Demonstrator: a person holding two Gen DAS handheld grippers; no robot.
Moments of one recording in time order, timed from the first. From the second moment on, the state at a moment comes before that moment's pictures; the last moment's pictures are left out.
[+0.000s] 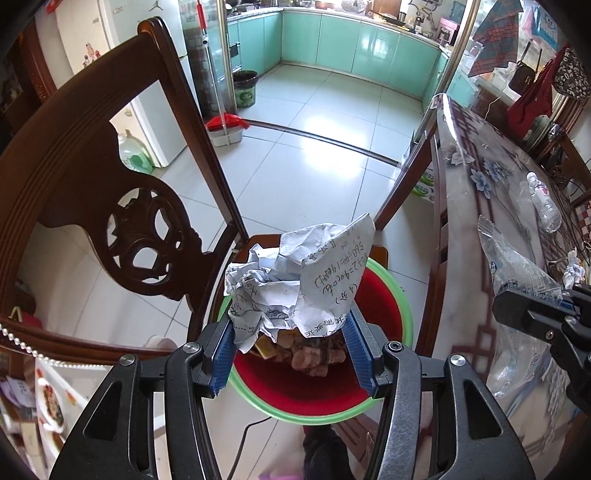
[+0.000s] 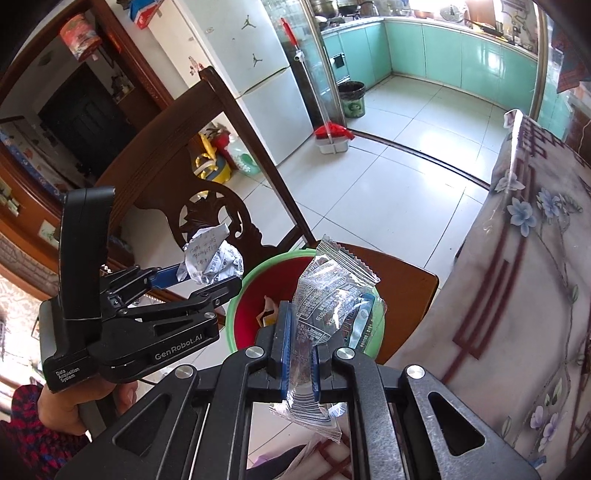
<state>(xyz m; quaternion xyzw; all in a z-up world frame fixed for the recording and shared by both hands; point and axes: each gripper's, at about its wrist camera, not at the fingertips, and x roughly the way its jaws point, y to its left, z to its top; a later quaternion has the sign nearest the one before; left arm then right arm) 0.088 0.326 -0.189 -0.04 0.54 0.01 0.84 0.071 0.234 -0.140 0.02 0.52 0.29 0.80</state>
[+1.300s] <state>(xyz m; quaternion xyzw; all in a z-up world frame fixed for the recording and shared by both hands) 0.103 0.340 -0.207 -0.06 0.55 0.03 0.83 0.078 0.245 -0.157 0.01 0.54 0.28 0.80</state>
